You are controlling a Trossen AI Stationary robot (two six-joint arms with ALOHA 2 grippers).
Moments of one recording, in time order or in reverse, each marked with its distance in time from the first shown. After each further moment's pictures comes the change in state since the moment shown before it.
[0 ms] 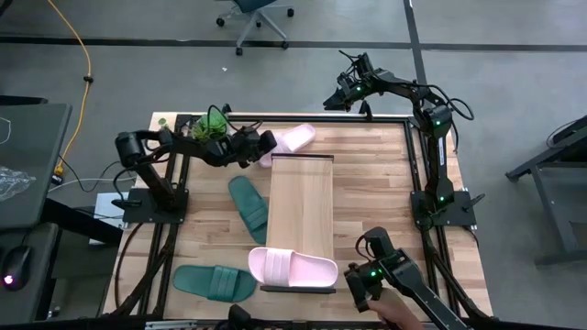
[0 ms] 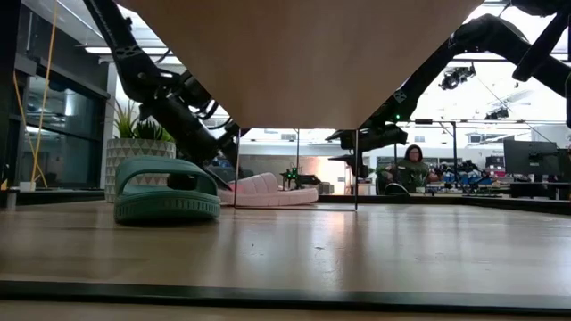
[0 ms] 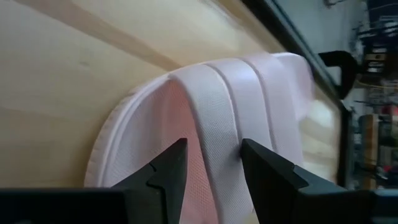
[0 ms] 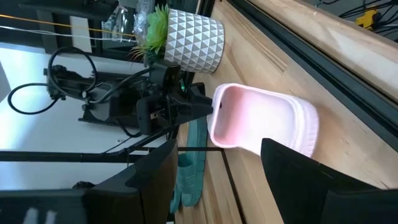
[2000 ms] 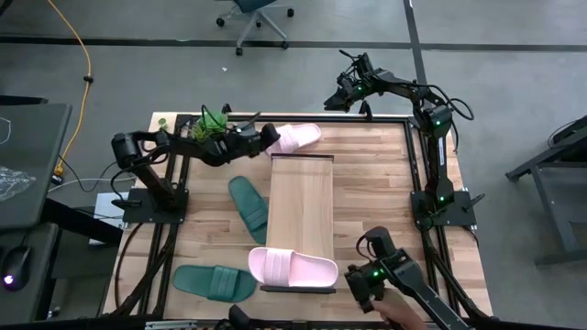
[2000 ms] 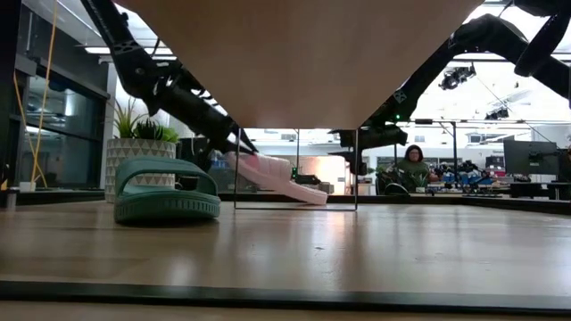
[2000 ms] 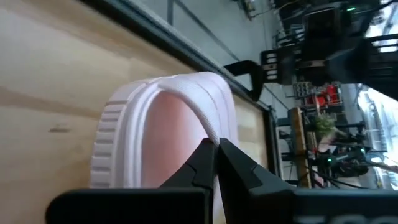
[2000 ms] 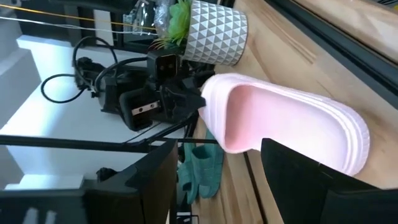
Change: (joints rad) left arm 0.000 -0.035 0.000 0.249 -0.002 0.115; right arm 0.000 0.000 0.000 -0.007 -0.092 -0.001
